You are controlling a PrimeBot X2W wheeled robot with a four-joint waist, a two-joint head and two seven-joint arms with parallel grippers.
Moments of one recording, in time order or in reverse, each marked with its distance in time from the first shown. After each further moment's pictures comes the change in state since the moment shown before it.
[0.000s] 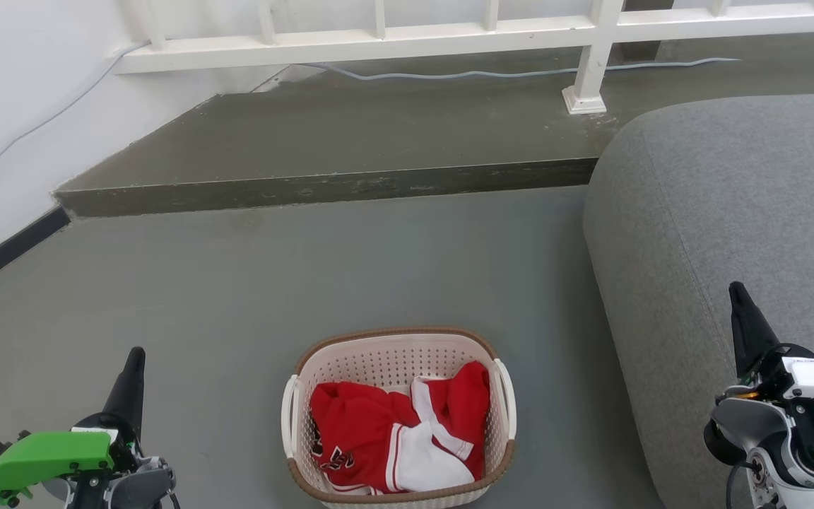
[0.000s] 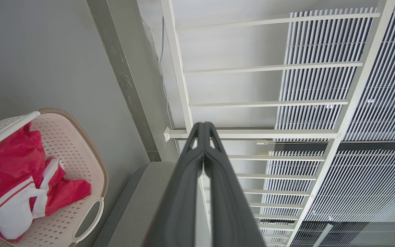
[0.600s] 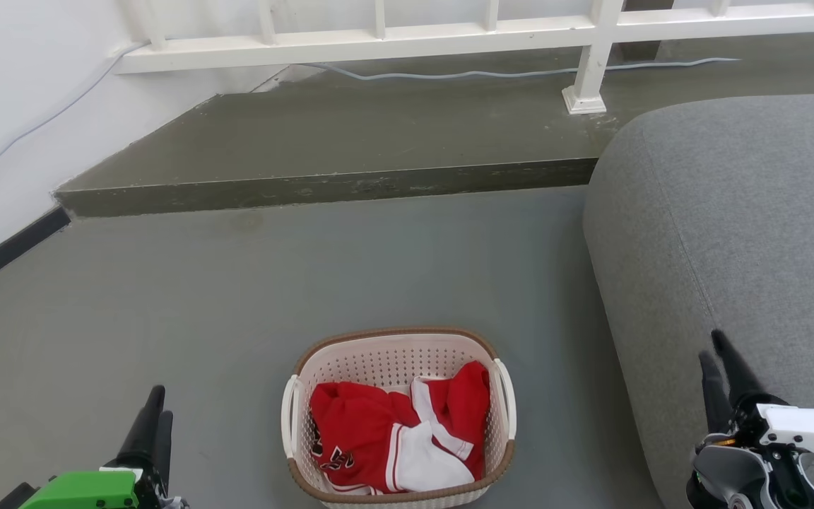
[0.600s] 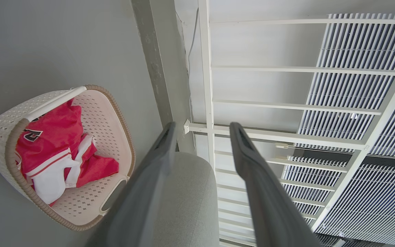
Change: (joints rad) left arm 0.056 -0.035 -0.010 0.069 0.000 0.001 -0.002; right arm 0.067 0.041 0.008 0.066 0.001 -0.002 0.007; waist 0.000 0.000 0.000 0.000
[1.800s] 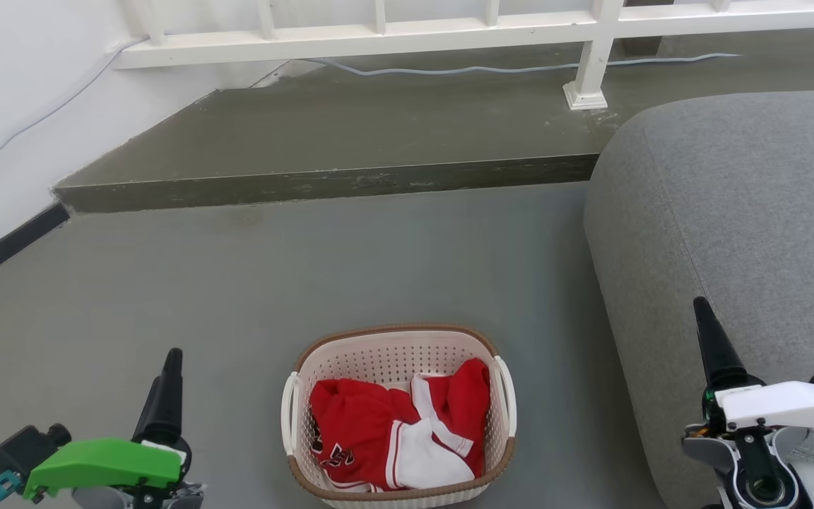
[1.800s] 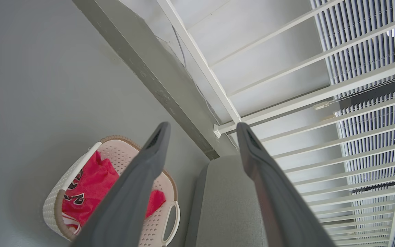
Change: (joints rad) left arm 0.000 0.014 -0.062 -0.126 0.430 0.025 -0.097; right arm -0.002 -0.001 0.050 -0.092 -0.407 -0.010 -0.085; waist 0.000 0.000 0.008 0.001
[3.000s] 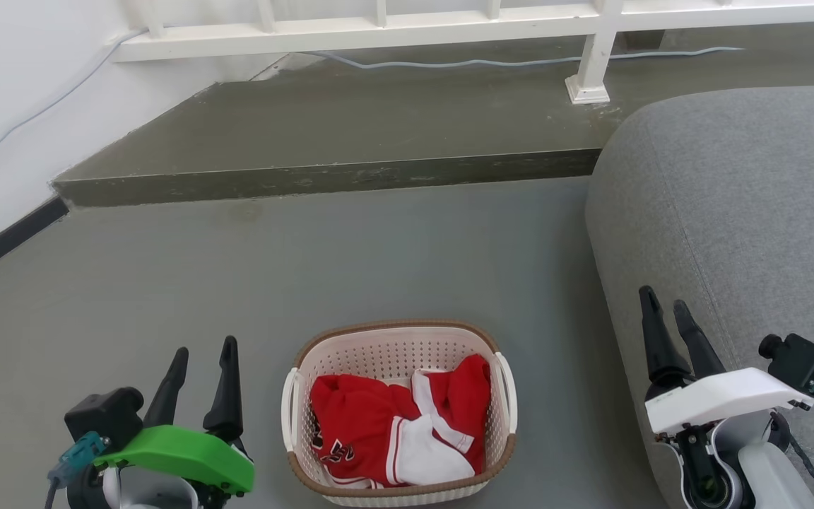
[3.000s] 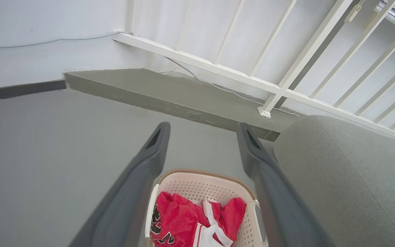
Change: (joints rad) left arm 0.000 0.018 -0.150 -0.091 0.635 0.100 -0.092; right arm 0.002 0.004 0.119 -0.095 -0.564 -0.084 -0.090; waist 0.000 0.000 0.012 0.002
